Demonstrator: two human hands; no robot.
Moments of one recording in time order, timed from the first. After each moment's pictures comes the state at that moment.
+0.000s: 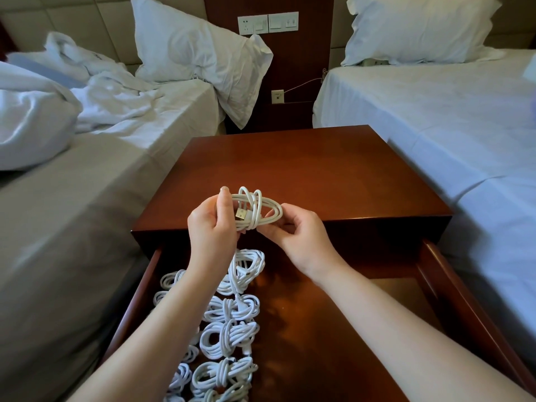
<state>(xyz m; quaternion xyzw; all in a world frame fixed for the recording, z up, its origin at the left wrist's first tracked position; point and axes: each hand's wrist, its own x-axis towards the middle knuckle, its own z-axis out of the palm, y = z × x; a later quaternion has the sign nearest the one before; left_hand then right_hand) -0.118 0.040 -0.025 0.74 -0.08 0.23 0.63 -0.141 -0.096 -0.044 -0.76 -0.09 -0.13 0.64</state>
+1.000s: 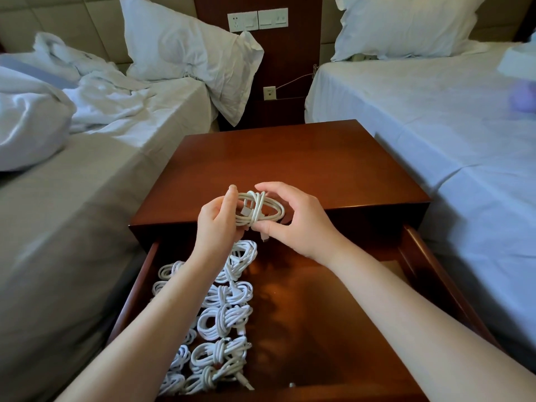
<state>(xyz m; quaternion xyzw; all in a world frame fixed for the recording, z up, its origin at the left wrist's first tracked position) -0.124 0.031 -0.023 0.73 -0.06 0.05 0.68 -0.159 -0.116 -0.016 -0.86 -0.15 -0.17 0.46</state>
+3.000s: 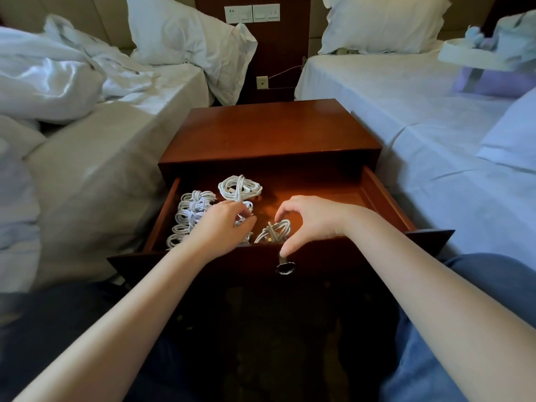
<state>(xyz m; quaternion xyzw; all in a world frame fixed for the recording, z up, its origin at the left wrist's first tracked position) -0.267 0.092 -0.052 0.93 -0.25 0.06 0.26 -0.309 -0.113 -0.012 -0.95 -0.12 0.16 0.24</state>
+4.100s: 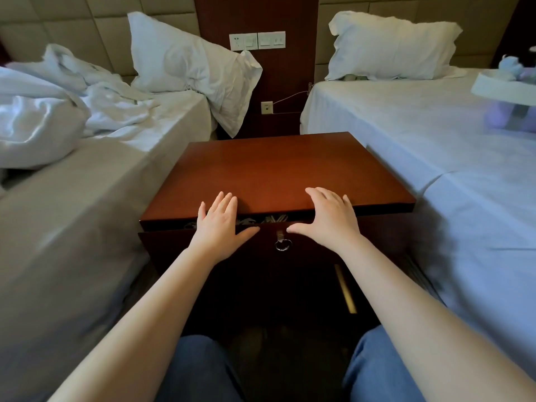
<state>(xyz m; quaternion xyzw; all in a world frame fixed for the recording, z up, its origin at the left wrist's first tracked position) -0.097 0.067 -0.050 0.97 -0.19 0.08 0.08 -0.142 -0.157 -0.045 -0.98 0.05 -0.12 0.14</state>
